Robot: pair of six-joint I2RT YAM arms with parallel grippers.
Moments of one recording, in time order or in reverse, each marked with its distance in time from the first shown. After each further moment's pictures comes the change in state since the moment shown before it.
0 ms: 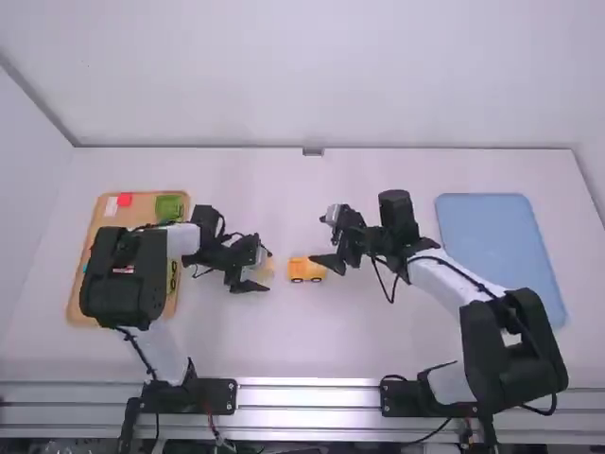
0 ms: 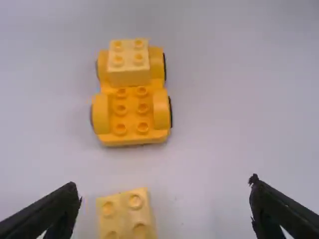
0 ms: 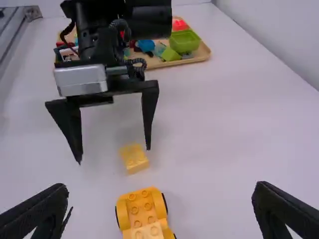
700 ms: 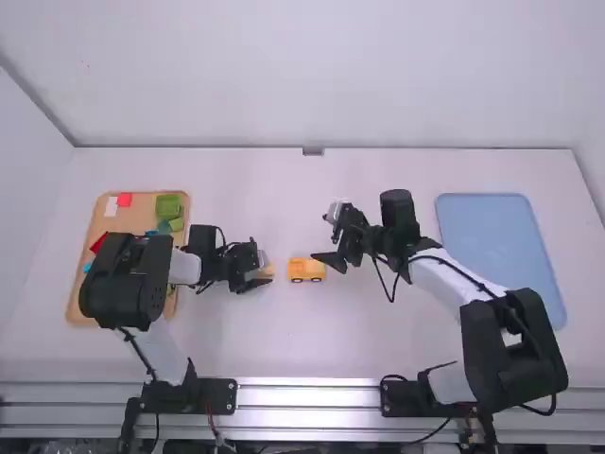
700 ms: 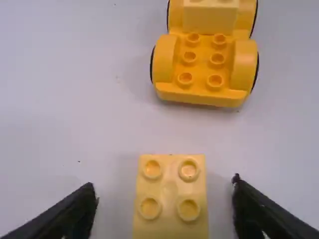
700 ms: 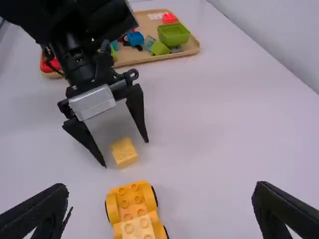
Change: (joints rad) left arm 0.000 -0.001 -0.312 0.749 -0.093 -0.465; right arm -0.003 0.000 0.000 0.000 0.037 0.003
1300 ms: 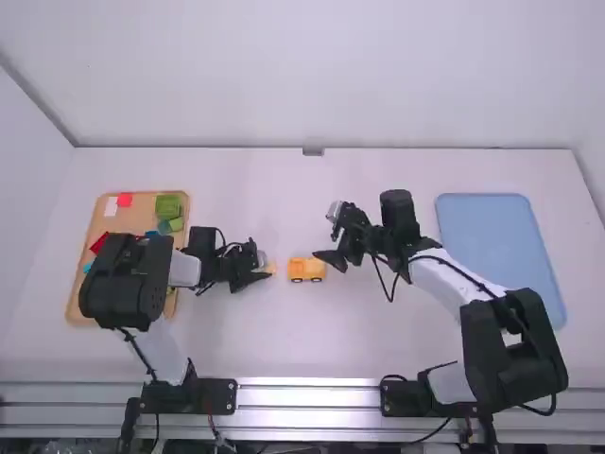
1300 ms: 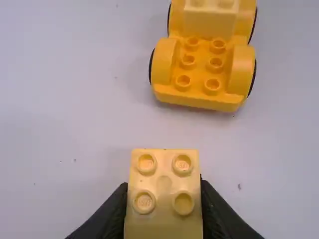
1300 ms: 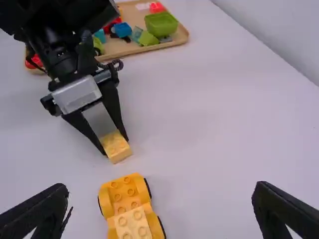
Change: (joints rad) left arm 0.000 -0.014 -0.011 0.022 0.033 -0.033; right arm 0.000 0.000 0.000 -0.027 0.060 0.022
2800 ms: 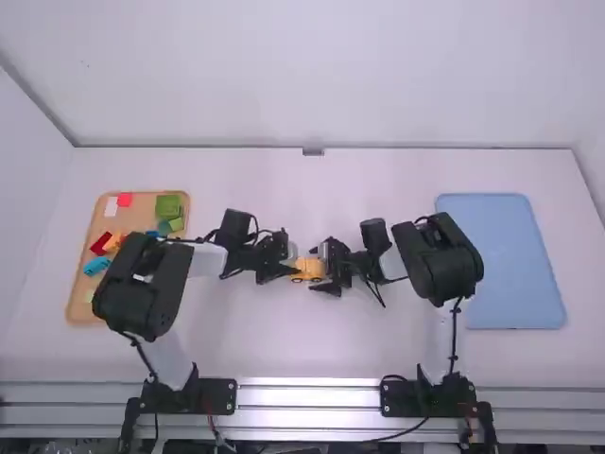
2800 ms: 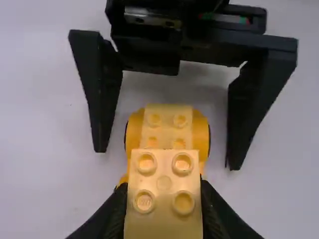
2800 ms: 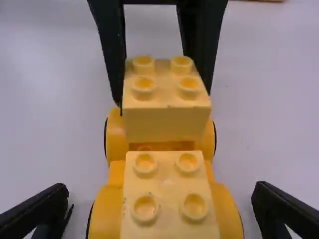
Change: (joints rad) left arm -0.228 -0.014 0.167 -0.150 -0.003 -0.132; right arm 0.013 0.628 -0.003 0.428 -0.238 -0.359
